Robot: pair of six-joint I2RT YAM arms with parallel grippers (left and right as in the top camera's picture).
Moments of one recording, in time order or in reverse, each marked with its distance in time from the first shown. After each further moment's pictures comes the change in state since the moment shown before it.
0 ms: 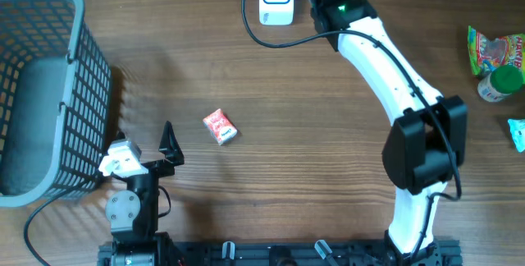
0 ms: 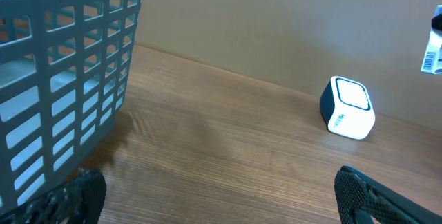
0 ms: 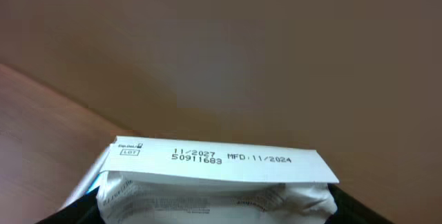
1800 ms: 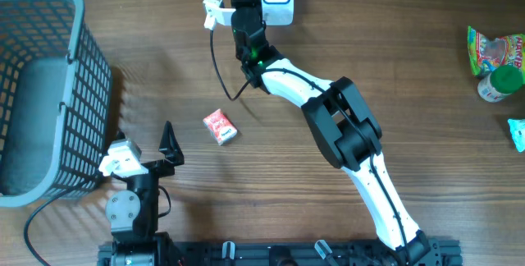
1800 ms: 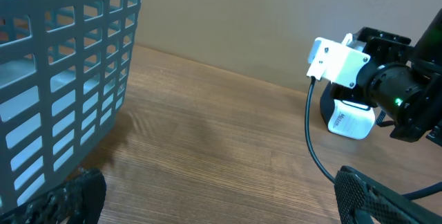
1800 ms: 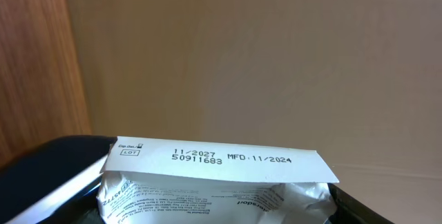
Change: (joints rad) left arm 0.000 0.000 0.000 0.000 0.000 0.000; right arm 0.254 0.429 0.001 0.739 0.369 -1.202
